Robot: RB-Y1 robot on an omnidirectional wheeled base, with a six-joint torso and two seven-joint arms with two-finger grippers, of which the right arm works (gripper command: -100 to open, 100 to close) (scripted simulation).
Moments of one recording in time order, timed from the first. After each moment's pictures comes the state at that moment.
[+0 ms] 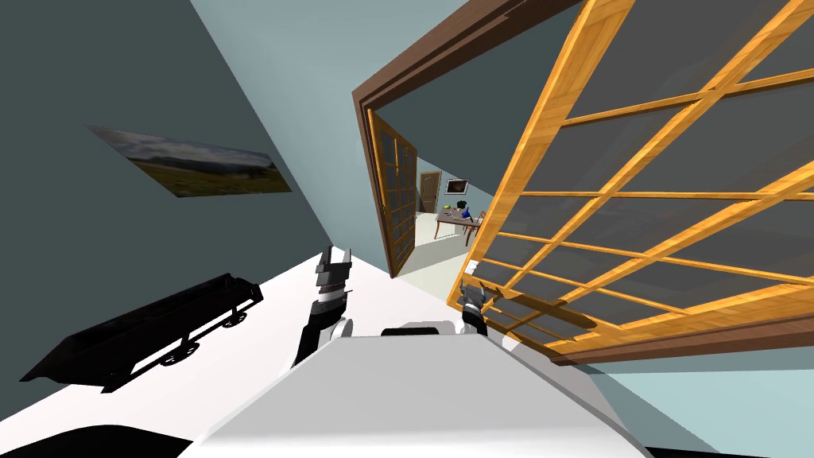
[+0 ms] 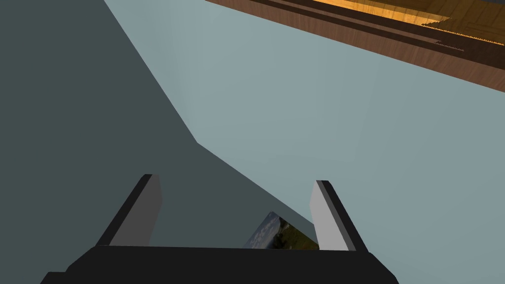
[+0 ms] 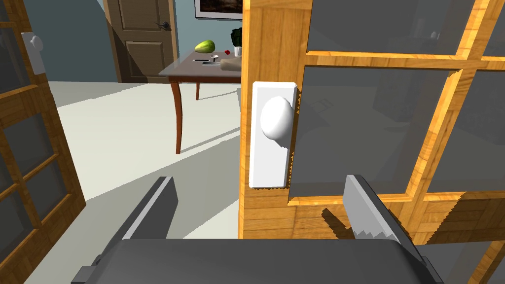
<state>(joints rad) 0.10 -0.07 -0.12 -0.91 -0.61 -0.86 -1.14</state>
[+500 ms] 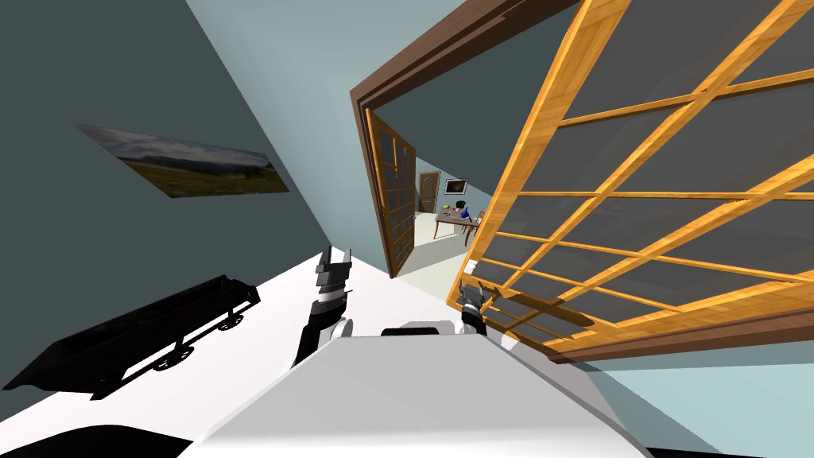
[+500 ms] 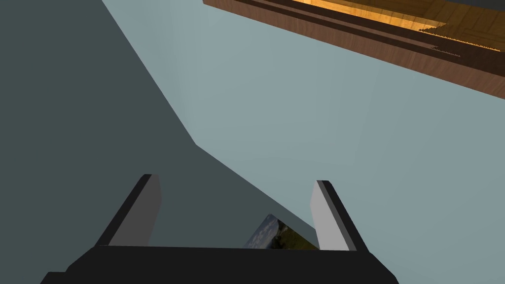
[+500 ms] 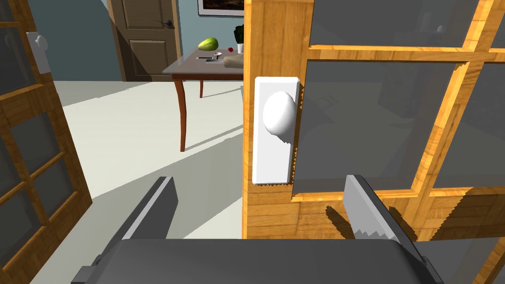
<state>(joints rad) 0.11 -0.07 -0.10 -0.91 -0.61 -0.86 -1.16</state>
